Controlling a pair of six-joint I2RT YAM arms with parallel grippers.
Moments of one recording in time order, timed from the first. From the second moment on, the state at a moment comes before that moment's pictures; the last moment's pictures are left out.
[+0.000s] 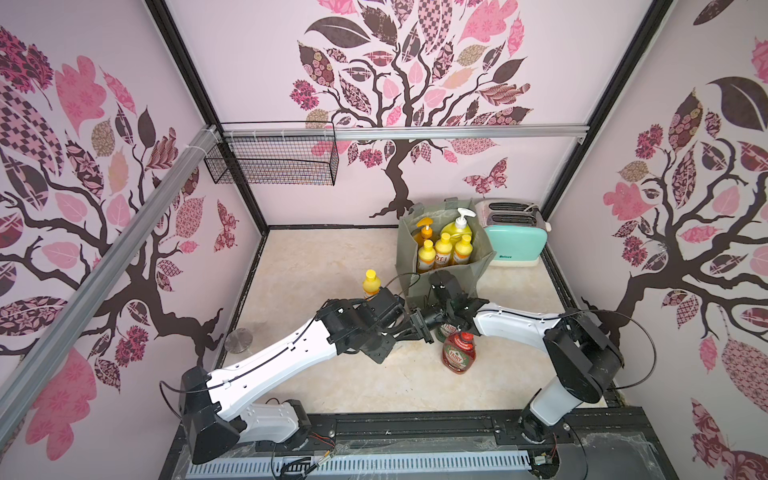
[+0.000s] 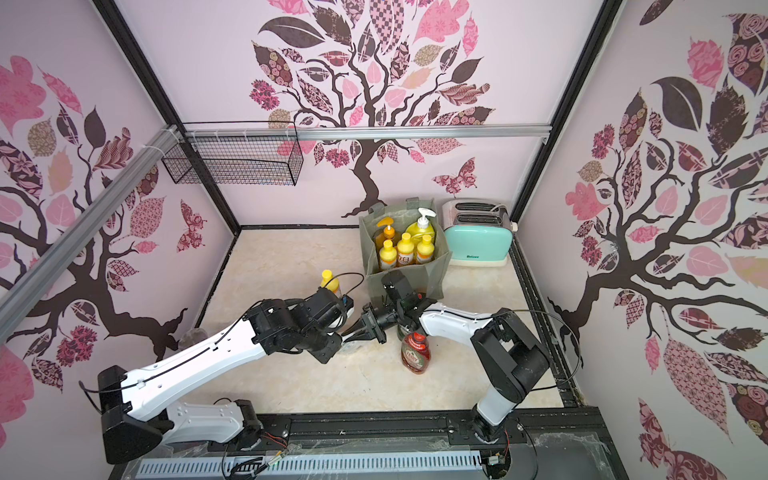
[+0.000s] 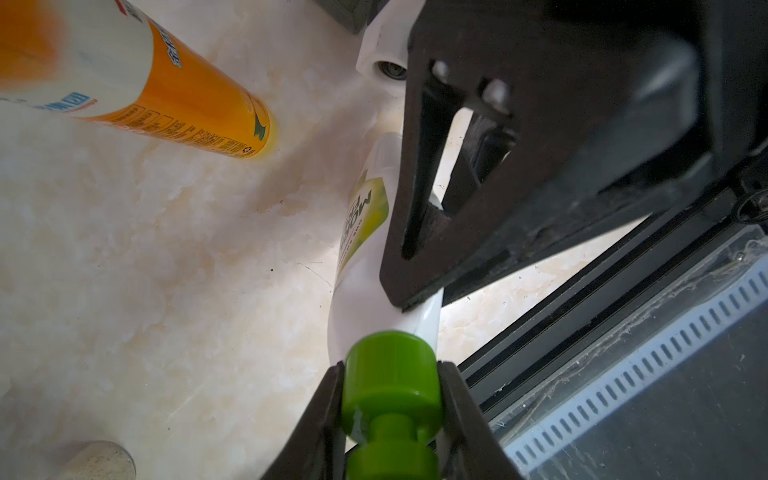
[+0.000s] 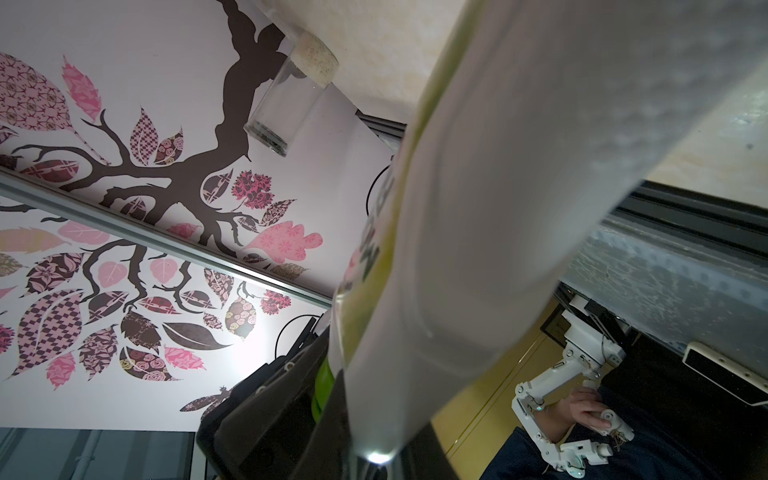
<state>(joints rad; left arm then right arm) -0.97 1.29 1.24 -1.17 -0.11 -0.25 0.69 1.63 0.90 0.14 -1.14 1.86</state>
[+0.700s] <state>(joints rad) -0.95 1.30 1.31 -1.23 -0.19 -0.27 0.63 1.55 1.08 -0.16 -1.18 1.69</state>
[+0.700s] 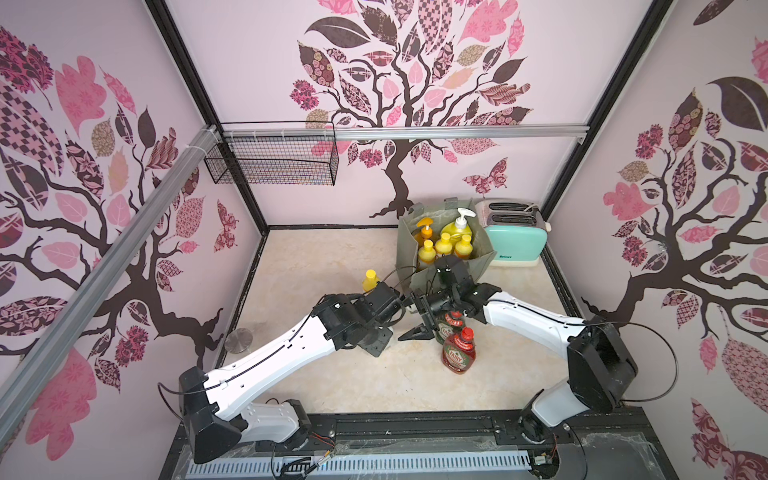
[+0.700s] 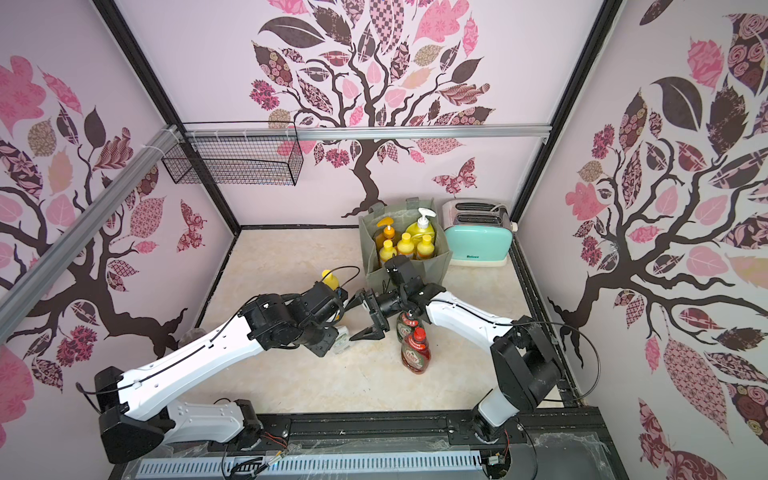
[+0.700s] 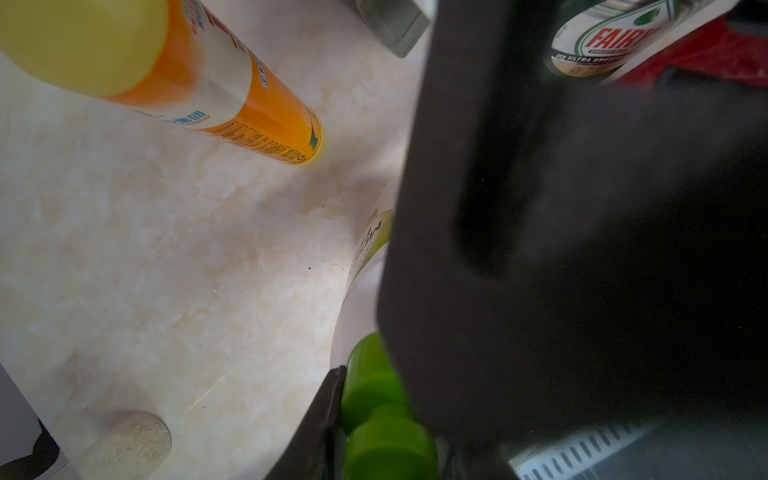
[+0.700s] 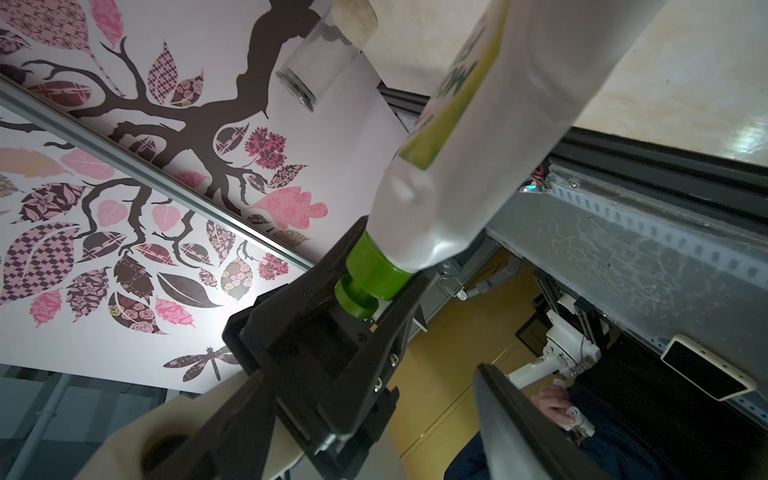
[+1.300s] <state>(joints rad) -0.97 1.37 1.75 -1.48 -0.12 -0.21 0.57 1.40 1.35 -0.22 -1.10 1.59</state>
